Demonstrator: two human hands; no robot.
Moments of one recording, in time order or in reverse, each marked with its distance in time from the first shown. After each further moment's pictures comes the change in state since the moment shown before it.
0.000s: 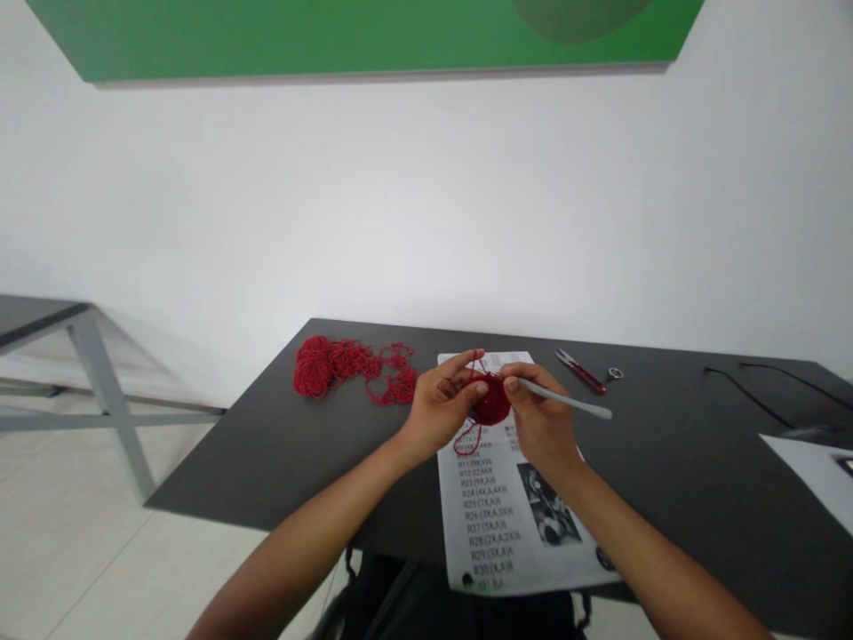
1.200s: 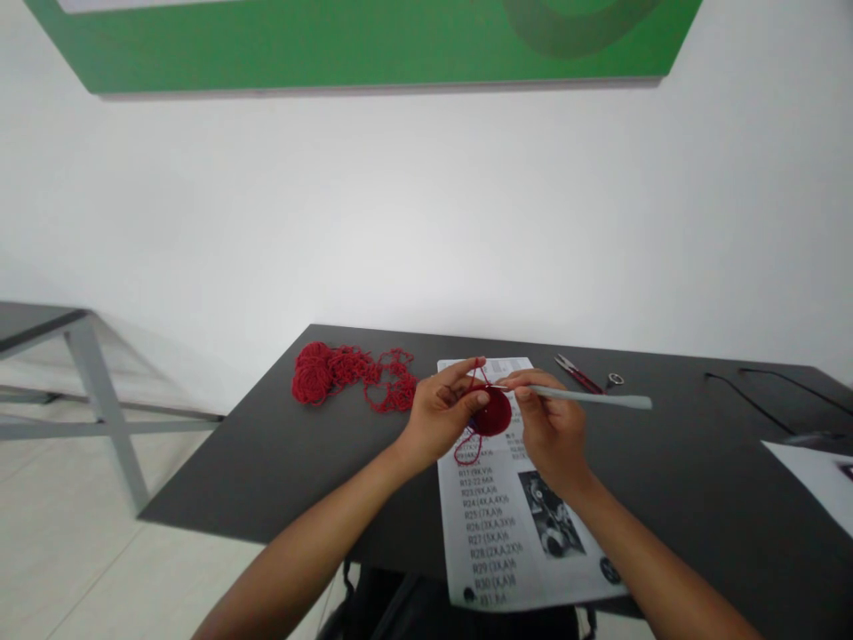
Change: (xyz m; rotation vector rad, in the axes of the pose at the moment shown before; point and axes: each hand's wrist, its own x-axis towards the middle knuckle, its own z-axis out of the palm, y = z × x) left_hand -0.002 -0.002 -0.003 0.001 -0.018 -0.045; right_hand 0.003 -0.026 0.001 -0.371 -0.025 -0.341
